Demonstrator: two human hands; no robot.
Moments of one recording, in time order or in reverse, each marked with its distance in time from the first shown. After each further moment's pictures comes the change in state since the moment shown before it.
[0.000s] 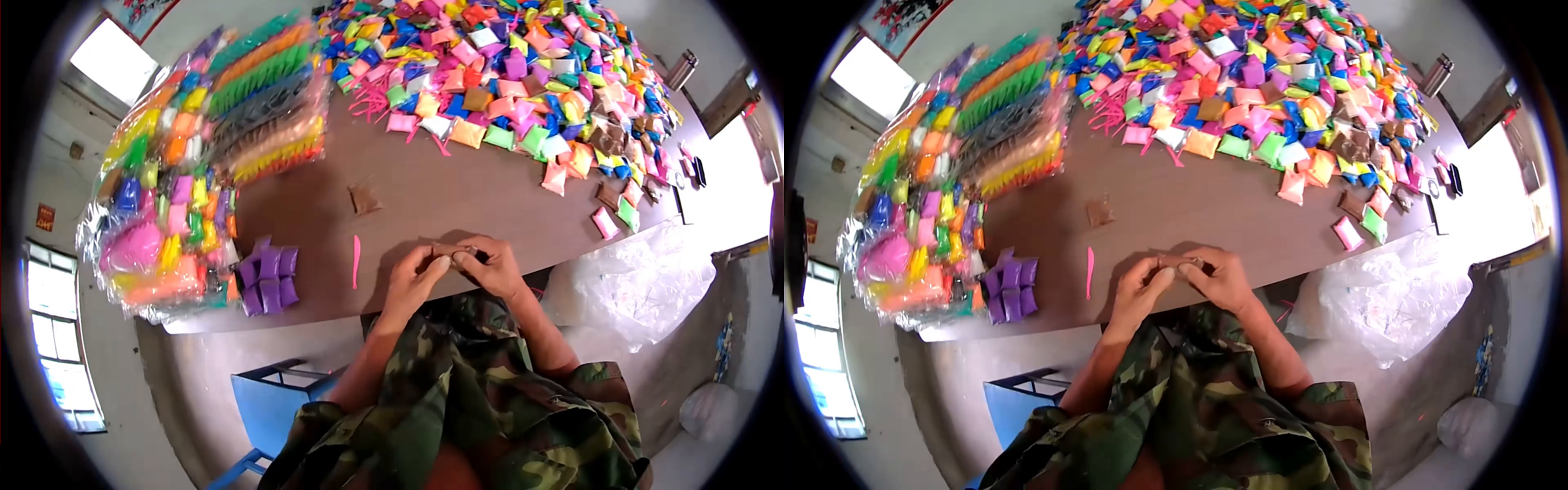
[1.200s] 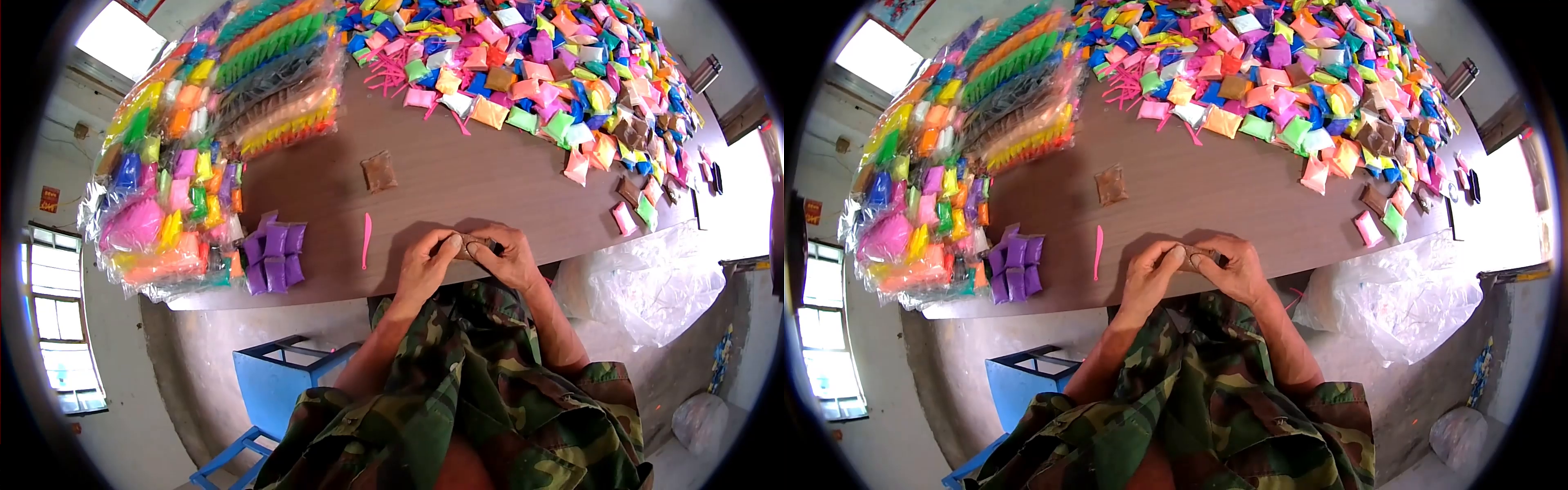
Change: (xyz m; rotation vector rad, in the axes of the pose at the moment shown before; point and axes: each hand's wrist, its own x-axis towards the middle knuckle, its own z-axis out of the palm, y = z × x) left_hand 0.000 0.003 0.002 0.046 0.080 -0.017; right_hand 0.004 0.003 -0.002 -0.069 -0.071 -0.103
